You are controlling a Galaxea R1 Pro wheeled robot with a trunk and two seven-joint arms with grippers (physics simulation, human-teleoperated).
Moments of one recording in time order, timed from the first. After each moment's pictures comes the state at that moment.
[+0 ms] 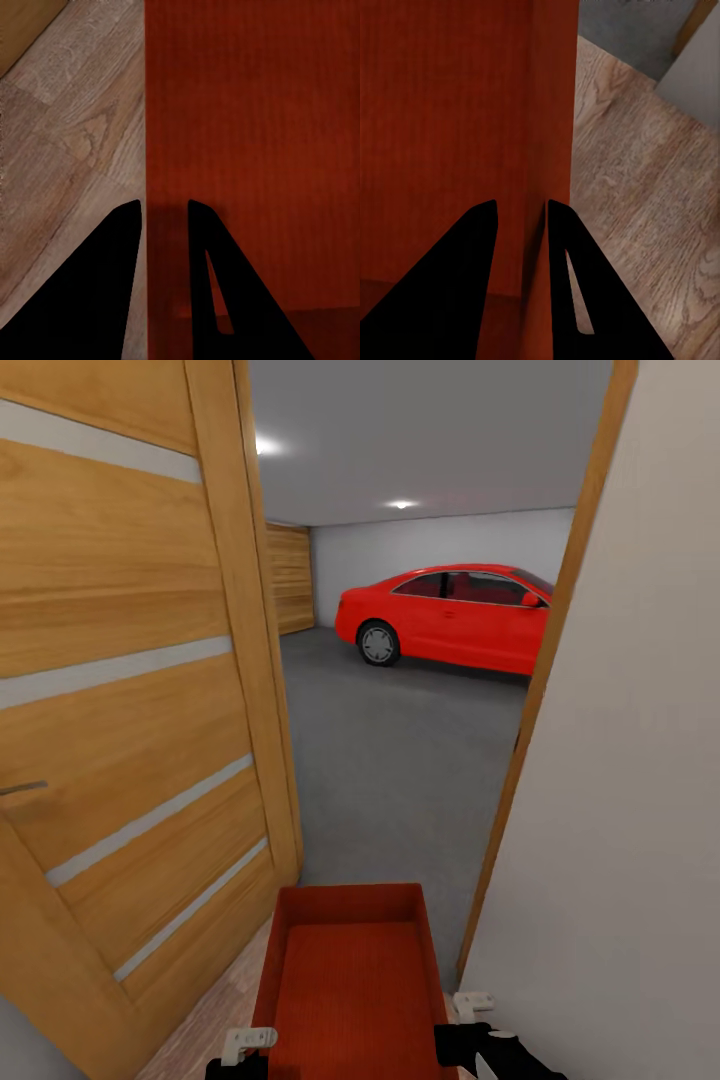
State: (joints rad) left arm -0.38 -0.01 -0.19 -0.20 0.24 -0.19 -0.08; right arm -0.48 0.06 0.03 -0.26 -0.02 0.14 0.08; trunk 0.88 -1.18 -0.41
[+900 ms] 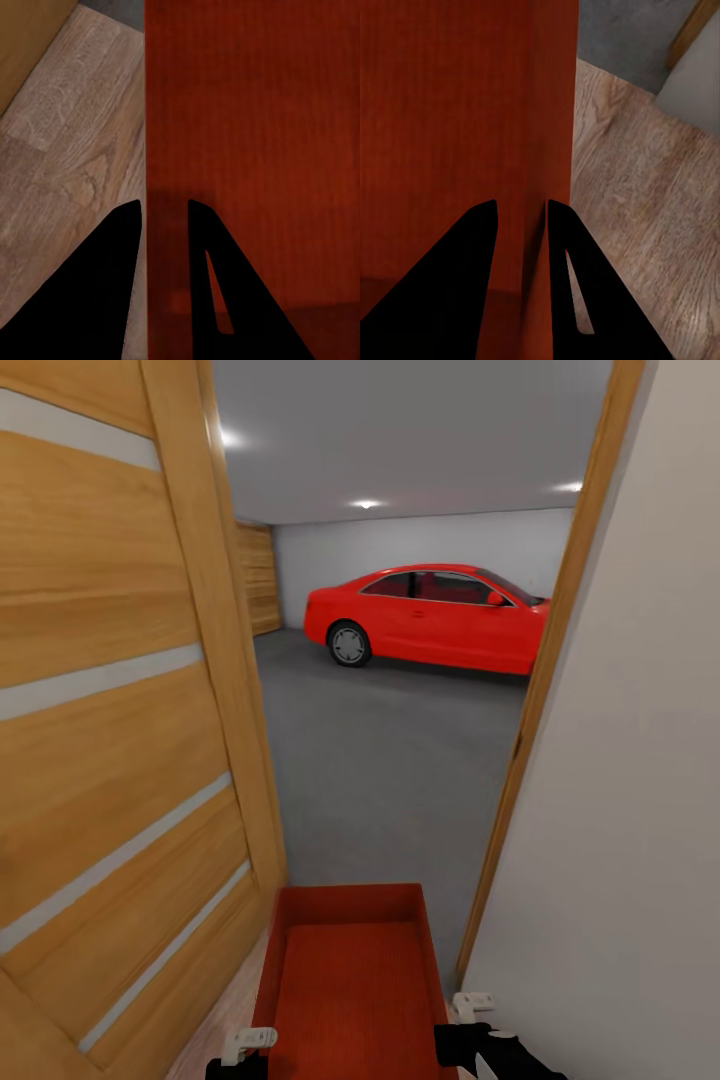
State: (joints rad) left arm -0.38 -0.01 -0.19 -0.20 0.24 -0.19 -0.08; right arm -0.48 0.06 0.03 -0.26 -0.02 0.14 0.08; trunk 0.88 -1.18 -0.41
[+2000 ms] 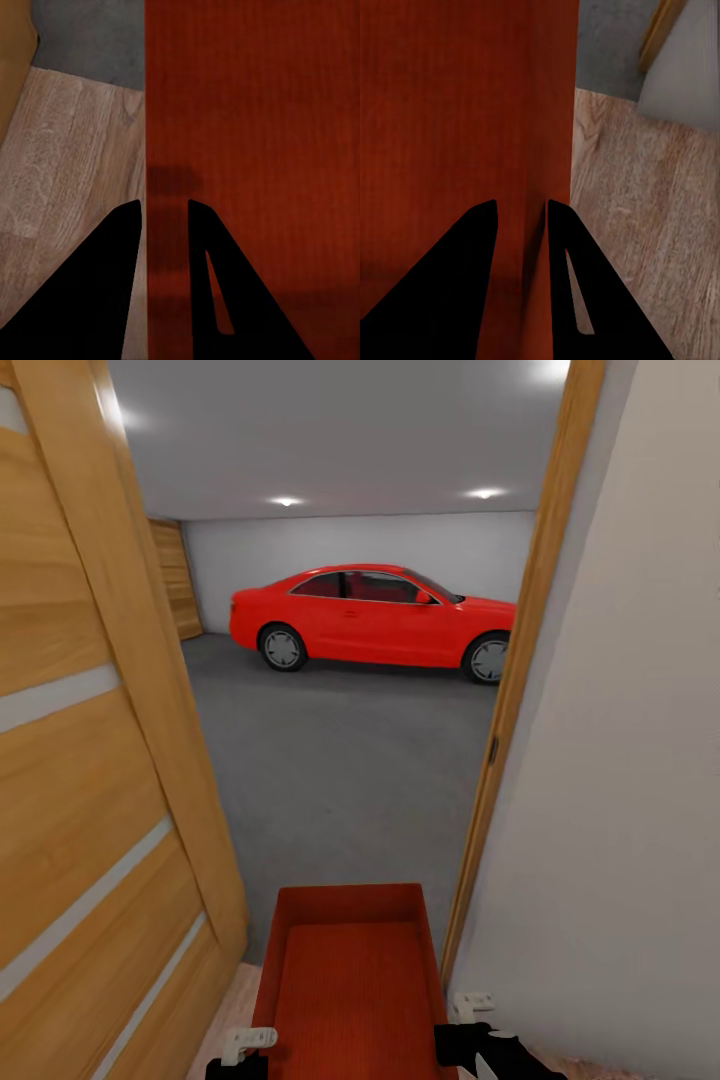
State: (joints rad) left arm -0.38 -0.01 -0.19 -0.20 0.24 -0.19 -0.08; right arm -0.48 0.06 0.03 -0.26 -0.02 0.14 0.08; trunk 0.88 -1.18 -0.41
